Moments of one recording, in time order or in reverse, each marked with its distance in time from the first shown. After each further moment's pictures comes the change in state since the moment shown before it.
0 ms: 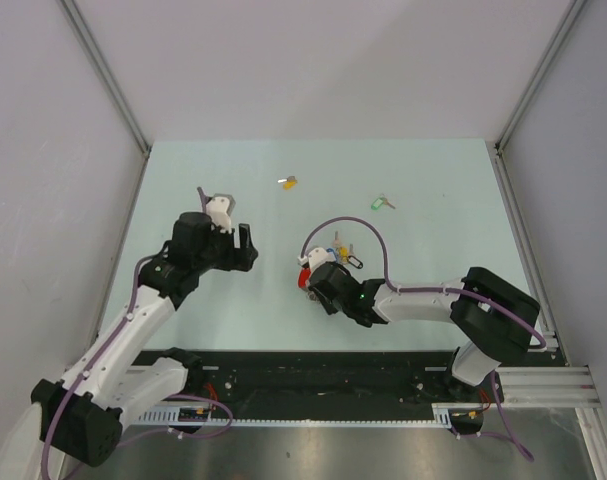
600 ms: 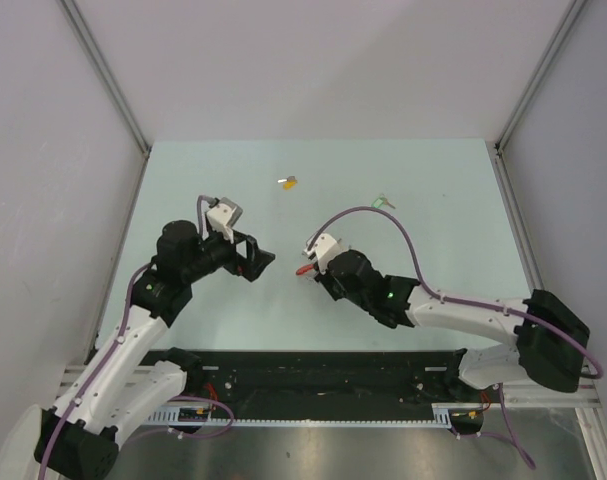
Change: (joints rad) left arm 0.002 -0.150 -0.076 0.209 0.340 0.150; right arm 0.000 -0.262 -0.006 0.014 -0.002 -0.226
